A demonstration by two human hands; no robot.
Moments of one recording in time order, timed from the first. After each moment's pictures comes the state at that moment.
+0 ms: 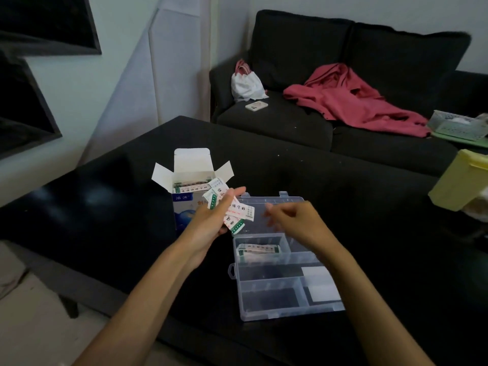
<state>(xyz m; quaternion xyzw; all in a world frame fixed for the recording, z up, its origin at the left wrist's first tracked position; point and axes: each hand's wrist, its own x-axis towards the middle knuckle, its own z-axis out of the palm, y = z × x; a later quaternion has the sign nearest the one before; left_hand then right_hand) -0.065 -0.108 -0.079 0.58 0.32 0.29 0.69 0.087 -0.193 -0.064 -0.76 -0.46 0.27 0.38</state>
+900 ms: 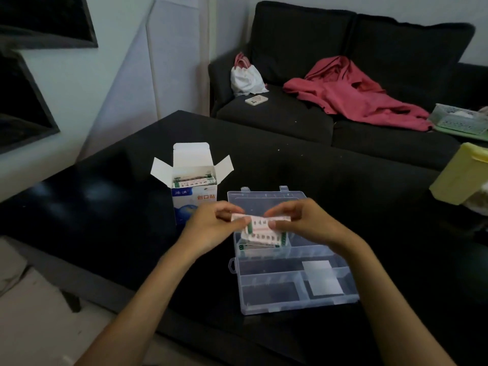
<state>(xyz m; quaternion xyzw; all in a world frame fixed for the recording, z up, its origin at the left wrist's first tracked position) -0.068 -0.105 -0.088 0.75 0.38 0.22 0.51 0.111 -0.203 -0.063 -0.71 -0.53 0.34 0.31</state>
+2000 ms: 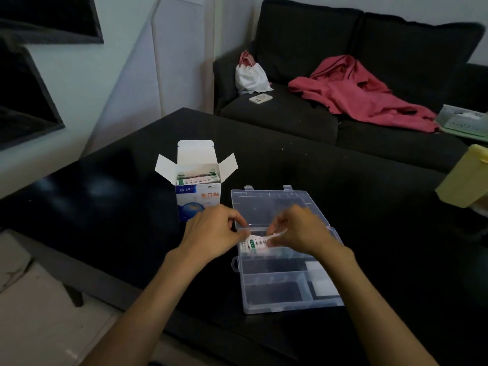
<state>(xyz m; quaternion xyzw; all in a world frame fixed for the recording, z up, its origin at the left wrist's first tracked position) -0.067 -0.104 -0.095 0.88 0.38 0.13 0.25 0.100 -0.185 -0.094 -0.81 -0.54 0.16 0.14</state>
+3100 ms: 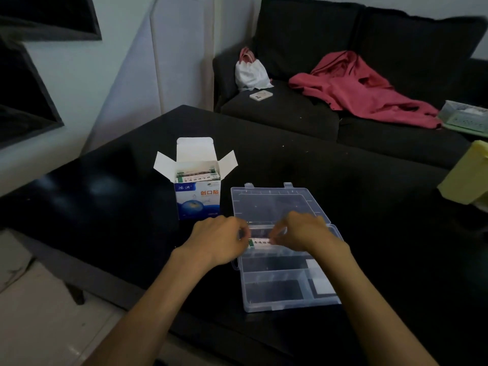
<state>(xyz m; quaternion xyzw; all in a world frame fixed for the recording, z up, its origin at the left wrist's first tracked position) -0.063 -0.110 -0.094 0.92 0.34 -0.03 0.20 0.093 -0.177 -0.094 -0.87 -0.47 0.16 -0.03</state>
